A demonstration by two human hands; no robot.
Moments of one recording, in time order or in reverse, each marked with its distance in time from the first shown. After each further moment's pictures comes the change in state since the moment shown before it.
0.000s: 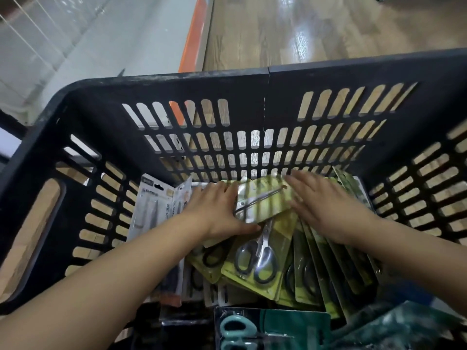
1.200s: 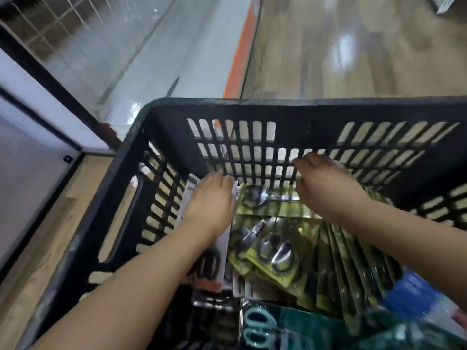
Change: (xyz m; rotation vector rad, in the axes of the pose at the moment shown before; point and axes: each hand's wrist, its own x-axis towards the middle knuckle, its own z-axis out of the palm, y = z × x) left_hand -0.041 -0.036 -0.019 -0.029 0.403 -0.198; right_hand 0.039 -0.053 -0.052 -0.169 0.256 -0.082
